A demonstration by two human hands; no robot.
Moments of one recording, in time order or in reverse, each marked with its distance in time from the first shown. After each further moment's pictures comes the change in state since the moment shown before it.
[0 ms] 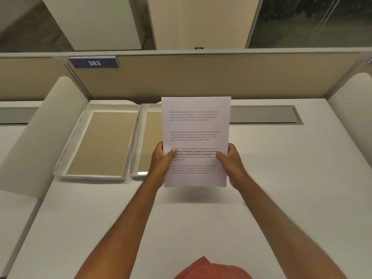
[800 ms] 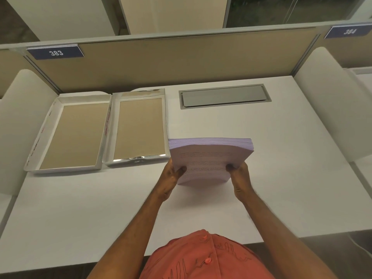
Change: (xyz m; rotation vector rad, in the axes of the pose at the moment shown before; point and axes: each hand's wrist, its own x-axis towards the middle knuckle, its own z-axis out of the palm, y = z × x) left_hand -0.095 -0.082 0.089 -0.045 -0.434 0.005; right_hand -0.089 0.092 -0.114 0.146 0.156 -0.068
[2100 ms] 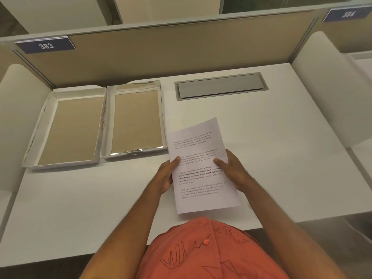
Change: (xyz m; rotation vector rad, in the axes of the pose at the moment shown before) left_hand 0.014 -0.031 -0.006 -0.303 0.123 -0.465; right_hand -0.007 0.000 -0.006 -0.124 -0.240 0.224
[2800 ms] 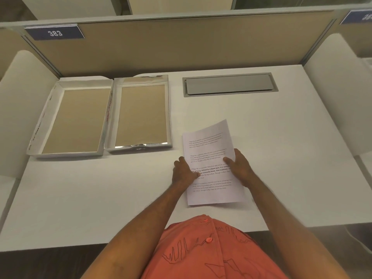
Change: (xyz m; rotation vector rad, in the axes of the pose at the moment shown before) left_hand 0.006 -0.024 0.047 1.016 0.355 0.103; right_hand 0.036 0.018 -0.014 -0.369 0.131 0.048
